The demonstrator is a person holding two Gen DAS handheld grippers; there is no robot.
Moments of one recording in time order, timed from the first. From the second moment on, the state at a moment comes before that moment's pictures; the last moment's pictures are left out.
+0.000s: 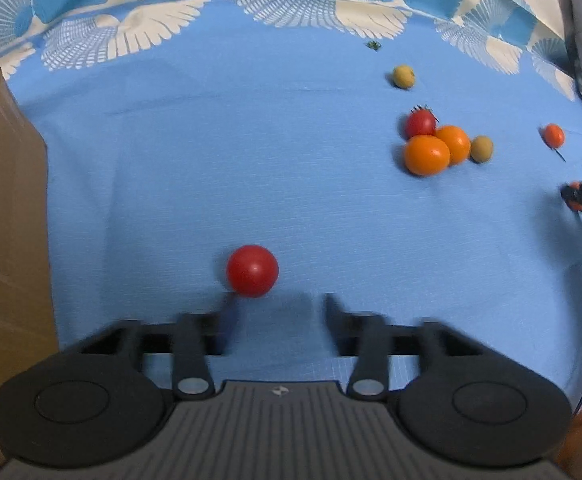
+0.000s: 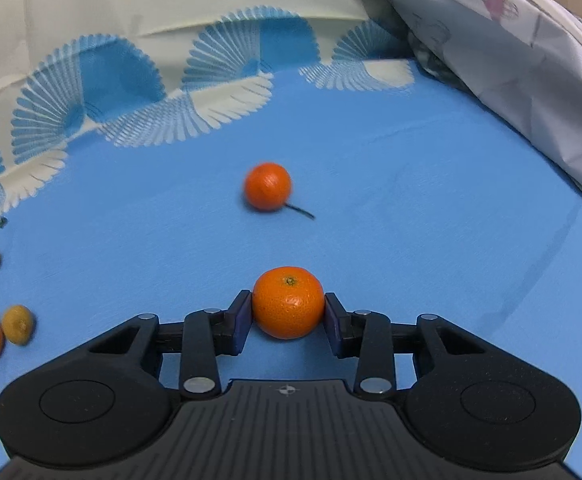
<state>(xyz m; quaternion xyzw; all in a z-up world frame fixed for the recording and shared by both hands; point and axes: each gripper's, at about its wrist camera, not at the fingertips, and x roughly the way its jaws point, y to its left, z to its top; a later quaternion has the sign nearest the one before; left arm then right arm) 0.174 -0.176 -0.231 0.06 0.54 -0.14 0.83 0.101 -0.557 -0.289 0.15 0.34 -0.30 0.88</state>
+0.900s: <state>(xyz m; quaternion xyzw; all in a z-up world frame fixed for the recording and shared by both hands) 0.096 -0.143 -0.136 0.03 0.50 -0.16 0.85 0.019 -0.446 -0.201 0.13 0.27 -0.17 0.94</state>
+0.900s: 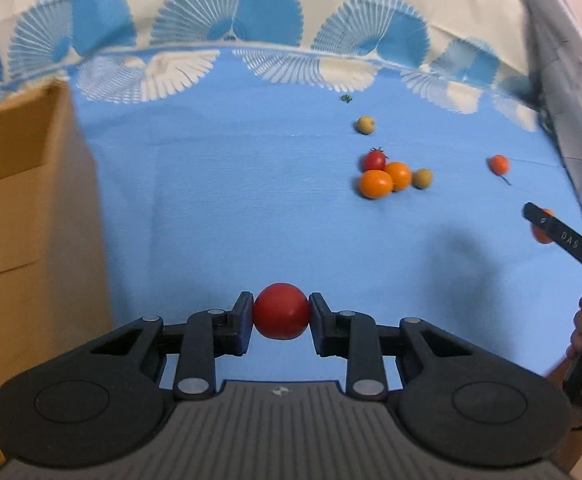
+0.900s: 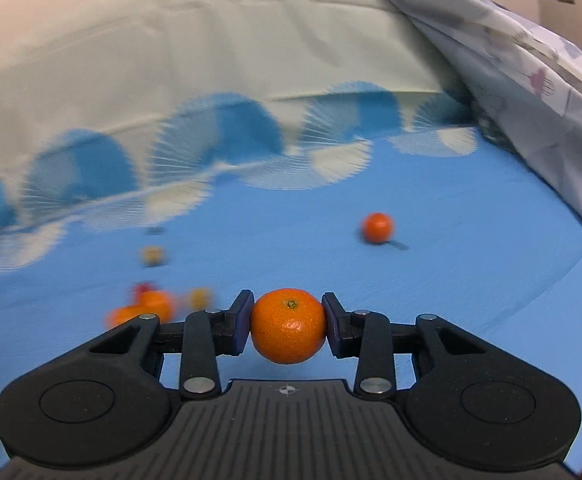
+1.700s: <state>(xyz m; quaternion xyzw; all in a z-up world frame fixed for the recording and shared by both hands) -0.075 0.107 -0.041 -0.03 0.44 -0.02 0.90 -0.102 -0.103 -0.070 0.10 0.30 0.15 0.94</state>
